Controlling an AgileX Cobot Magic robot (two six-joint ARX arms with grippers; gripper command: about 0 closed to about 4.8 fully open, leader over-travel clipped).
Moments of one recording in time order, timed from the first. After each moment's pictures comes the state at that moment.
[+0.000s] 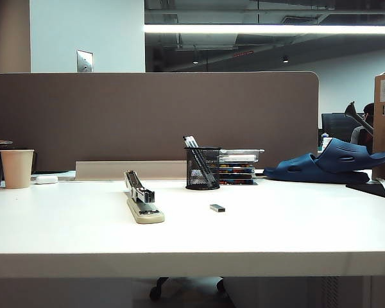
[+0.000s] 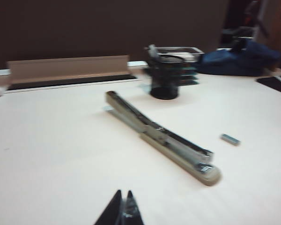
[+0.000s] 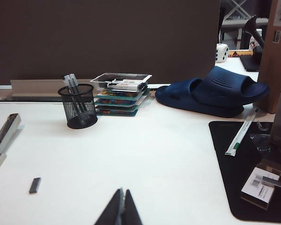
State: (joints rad) left arm -0.06 0.00 0.01 0.00 0.33 0.01; right arm -0.03 0.00 0.14 -0.08 -0.21 0.08
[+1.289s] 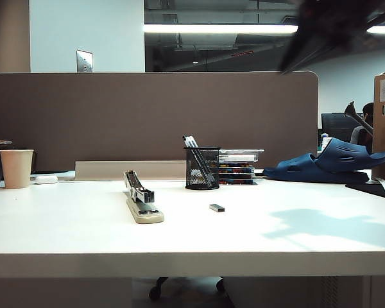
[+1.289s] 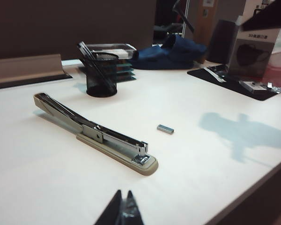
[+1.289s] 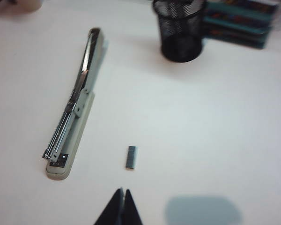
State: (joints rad) left arm -0.06 0.00 0.01 -0.01 0.58 0.01; right arm 0.38 1.27 1.00 -0.27 -0.20 0.08
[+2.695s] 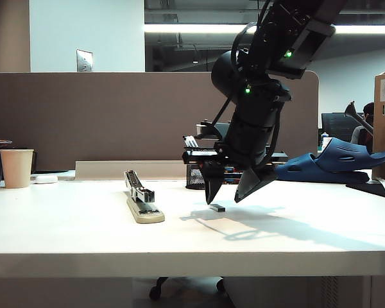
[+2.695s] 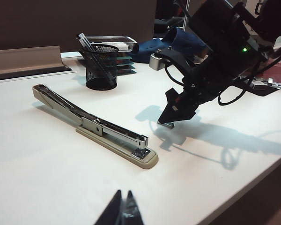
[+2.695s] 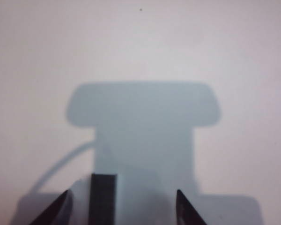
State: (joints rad) left arm -0.06 0.00 0.01 -0.04 0.58 0.01; right arm 0.55 1.99 1.33 -0.25 0.07 0.15
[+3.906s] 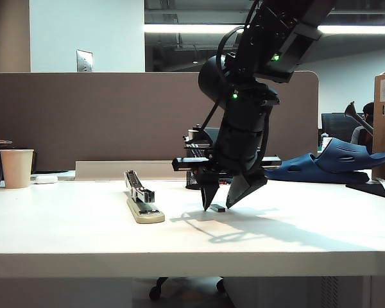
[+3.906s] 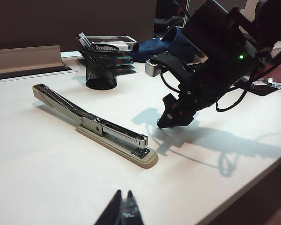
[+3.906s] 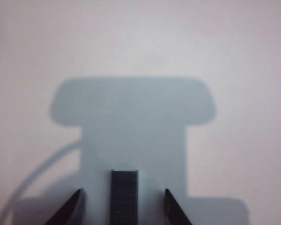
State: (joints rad) left arm -0.06 0.00 0.01 -0.04 0.58 0.01; right arm 0.59 2.02 1.35 -0.29 0.12 0.19
